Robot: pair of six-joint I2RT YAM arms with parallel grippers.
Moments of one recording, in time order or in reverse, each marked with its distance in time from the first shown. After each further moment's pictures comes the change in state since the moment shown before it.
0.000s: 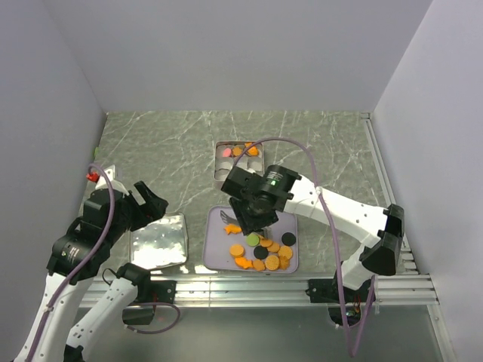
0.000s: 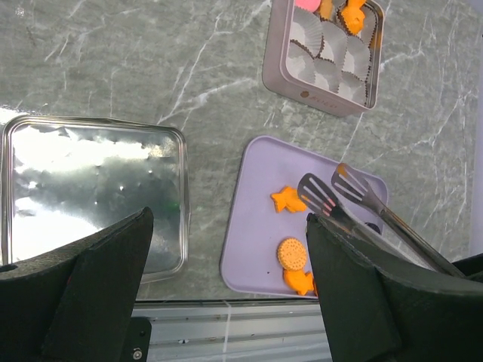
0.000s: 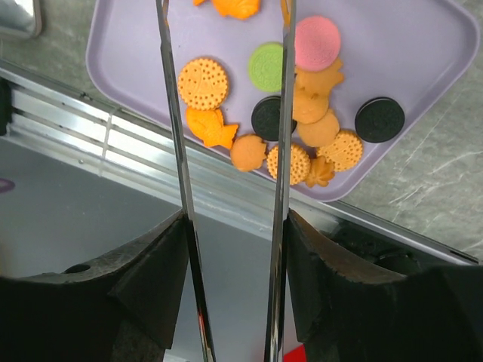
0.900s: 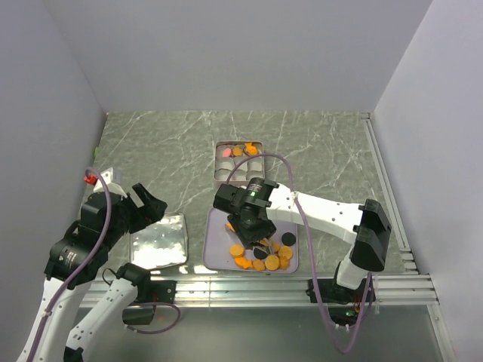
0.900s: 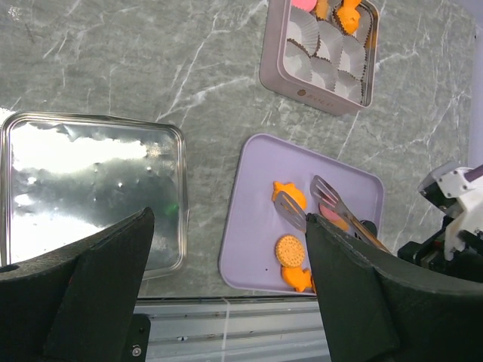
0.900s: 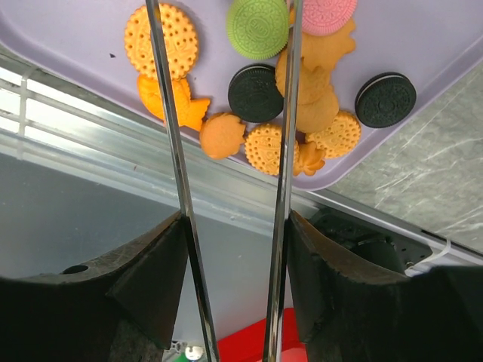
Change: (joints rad) left arm 0.000 -0.029 -0.001 -0.018 0.005 -0.008; right arm 0.046 0.088 -0.118 0.011 -0.019 -0.052
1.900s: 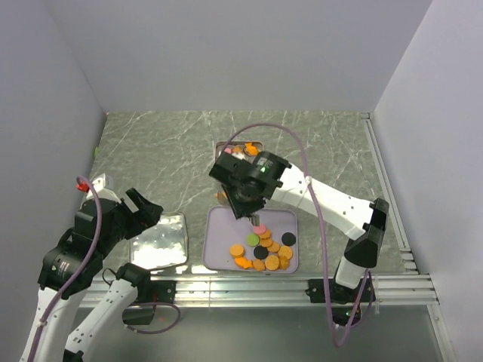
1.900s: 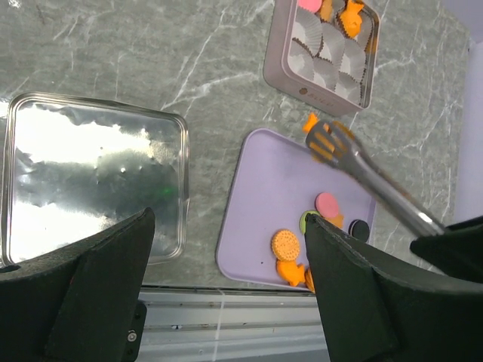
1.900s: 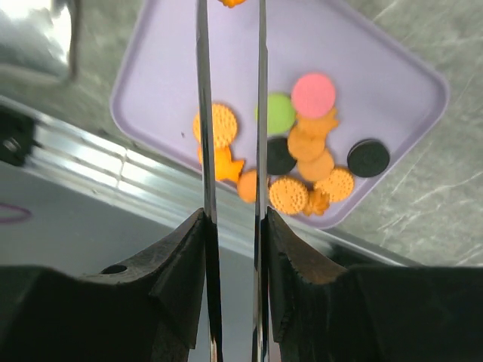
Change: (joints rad) left arm 0.000 -0.046 0.013 -0.066 -0.014 -0.054; right arm -0.048 0.048 0.329 -0.052 0.084 0.008
